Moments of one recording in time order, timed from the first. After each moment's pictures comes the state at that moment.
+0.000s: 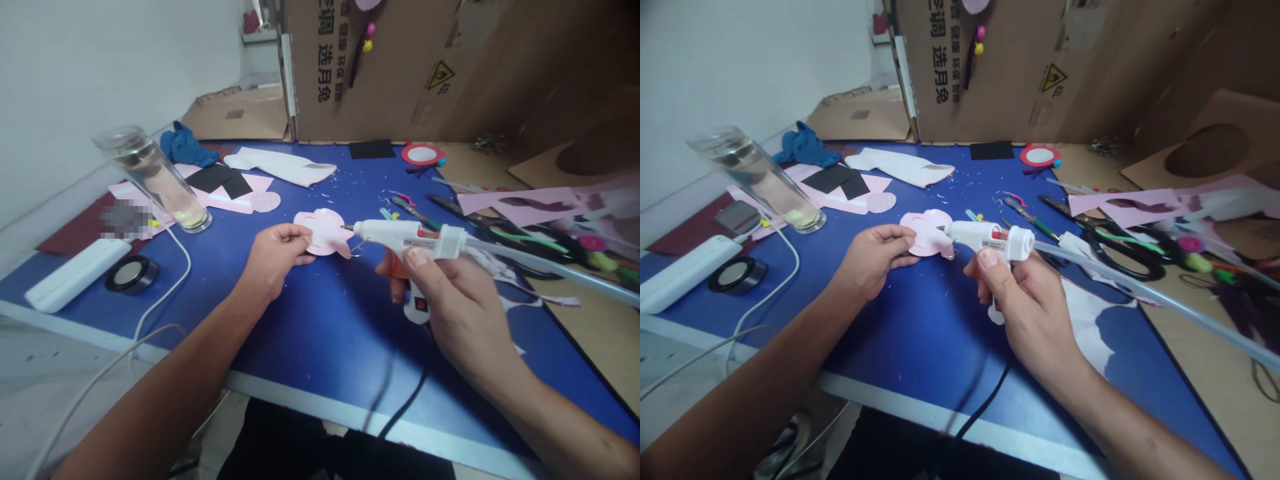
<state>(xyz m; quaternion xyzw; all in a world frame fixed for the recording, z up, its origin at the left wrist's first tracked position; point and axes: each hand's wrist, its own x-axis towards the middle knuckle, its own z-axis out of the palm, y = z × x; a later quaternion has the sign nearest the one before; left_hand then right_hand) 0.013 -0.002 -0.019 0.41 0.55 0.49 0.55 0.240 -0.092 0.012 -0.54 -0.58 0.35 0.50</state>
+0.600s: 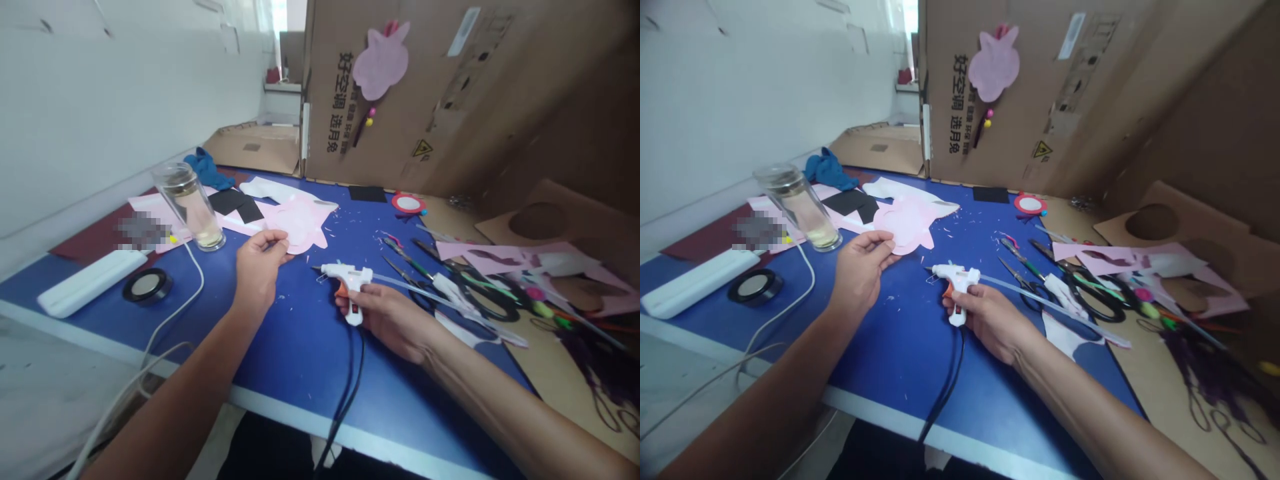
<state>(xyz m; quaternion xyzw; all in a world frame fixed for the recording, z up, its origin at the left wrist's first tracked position) -0.010 0.008 0.000 0.35 0.47 0.67 0.45 0.221 -0.049 -0.012 -0.44 -0.32 0.74 0.39</state>
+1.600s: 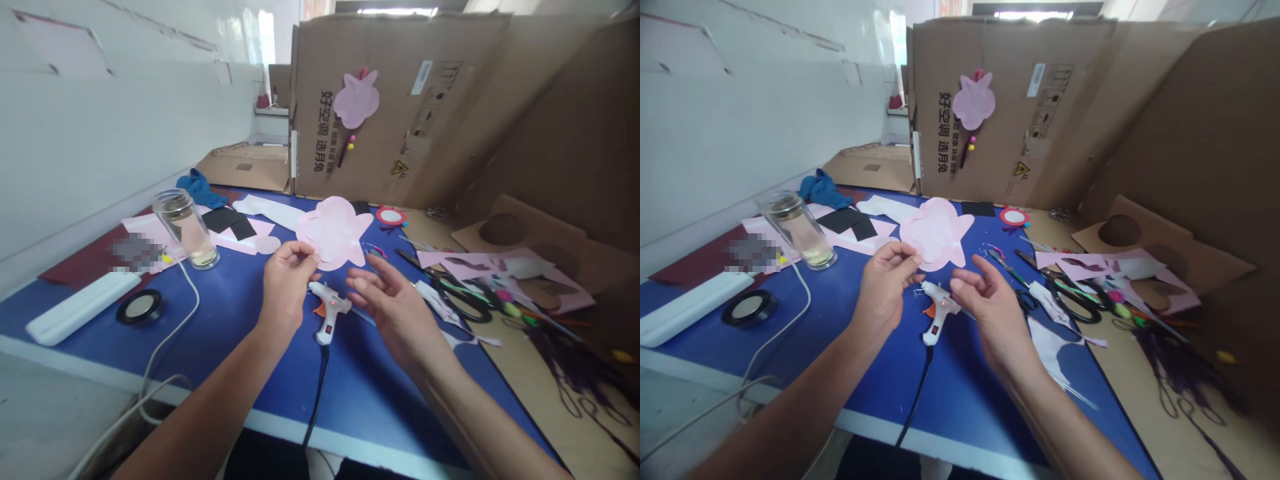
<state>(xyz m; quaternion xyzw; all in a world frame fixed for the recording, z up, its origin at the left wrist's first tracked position) 0.044 -0.012 0.031 0.35 0.42 0.66 0.52 0.208 -0.060 0.027 -0.47 -0.29 0.57 0.61</state>
